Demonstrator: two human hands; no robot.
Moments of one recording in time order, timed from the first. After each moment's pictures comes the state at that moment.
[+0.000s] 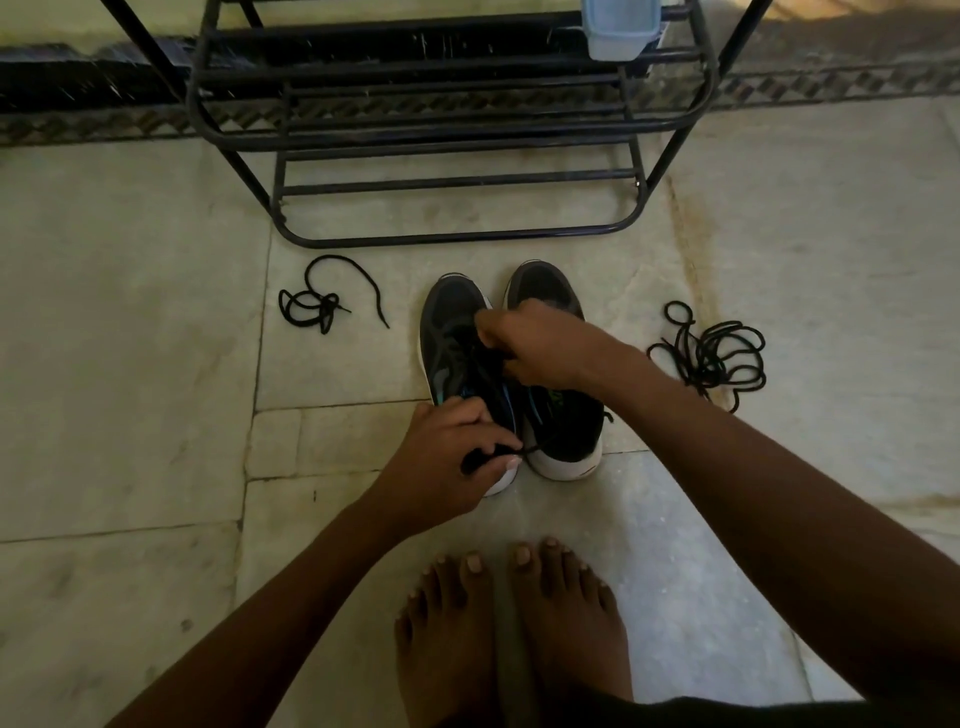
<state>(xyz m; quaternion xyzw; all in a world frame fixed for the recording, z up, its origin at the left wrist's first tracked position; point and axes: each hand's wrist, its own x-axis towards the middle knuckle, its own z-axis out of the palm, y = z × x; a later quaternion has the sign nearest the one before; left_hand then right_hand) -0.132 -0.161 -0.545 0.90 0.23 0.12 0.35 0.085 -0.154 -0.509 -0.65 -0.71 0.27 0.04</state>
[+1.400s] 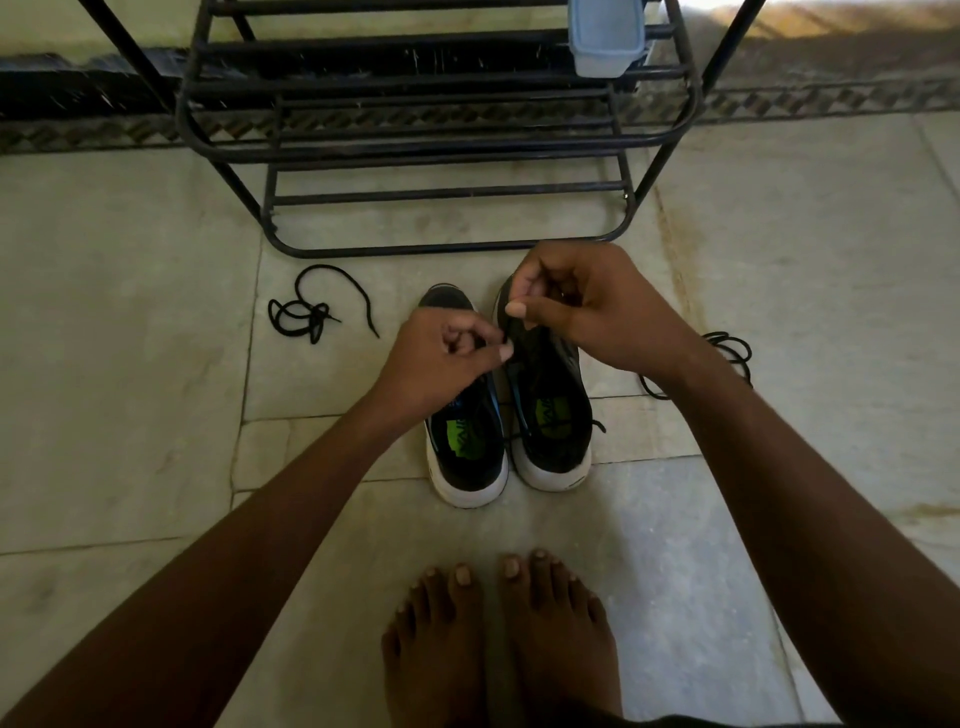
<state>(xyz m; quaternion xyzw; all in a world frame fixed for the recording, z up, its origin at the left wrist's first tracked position) -0.070 -0.094 -0.505 0.74 0.36 0.19 0.53 0.120 -0.179 -0.441 -0.61 -0.62 0.32 0.38</state>
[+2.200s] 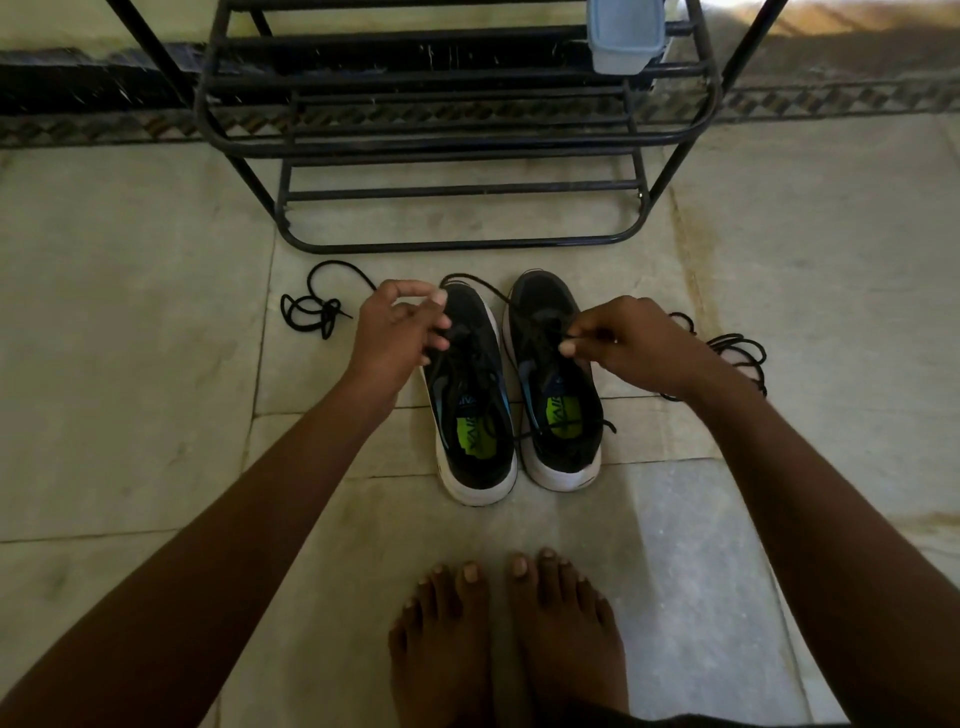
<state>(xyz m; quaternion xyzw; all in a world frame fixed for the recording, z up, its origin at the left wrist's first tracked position) -0.087 -0.066 -0.510 0.54 0.56 0.23 0.59 0.153 -0.199 -0.496 -0.70 -0.60 0.32 0.19</state>
